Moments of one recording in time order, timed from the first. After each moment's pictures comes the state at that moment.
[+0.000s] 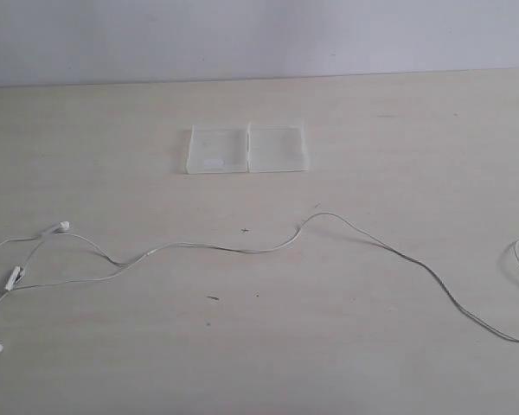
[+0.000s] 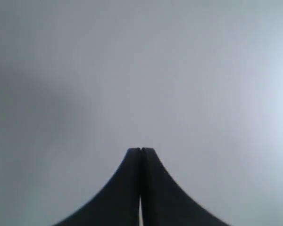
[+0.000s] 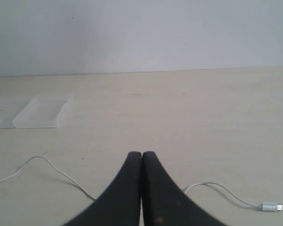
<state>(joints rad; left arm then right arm) -0.08 0.03 -0.05 0.16 -0.60 -0.45 0.05 0.01 -0.01 0.11 0.31 -0.04</state>
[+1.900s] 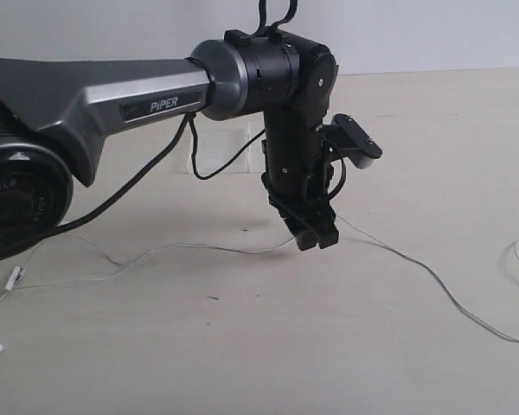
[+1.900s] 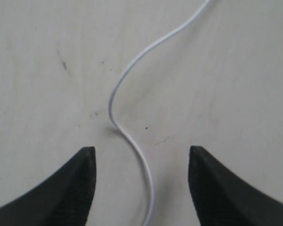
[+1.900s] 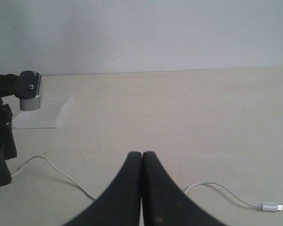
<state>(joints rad) -0.68 2.43 -2.04 -0.07 1.18 0.45 0.05 0.01 -0.01 0.11 0.31 -0.04</state>
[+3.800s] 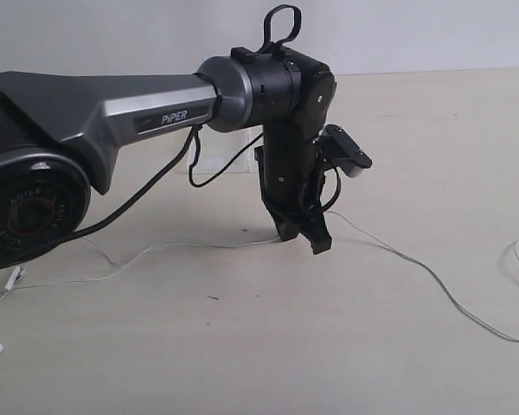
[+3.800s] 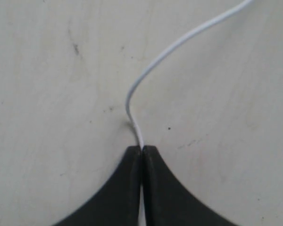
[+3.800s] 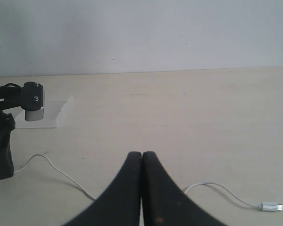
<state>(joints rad) -0.67 2.47 -2.06 -0.03 1.20 0.39 0.05 0.01 -0.01 0.11 0.31 -0.04</state>
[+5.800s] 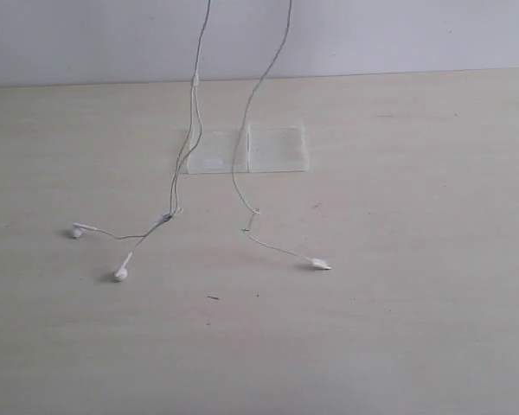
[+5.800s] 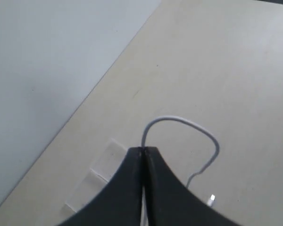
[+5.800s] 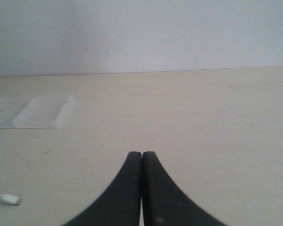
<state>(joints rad) -0.68 1.63 -2.05 -0.01 1.13 0.26 0.05 0.01 -0.01 0.11 0.31 -0.04</state>
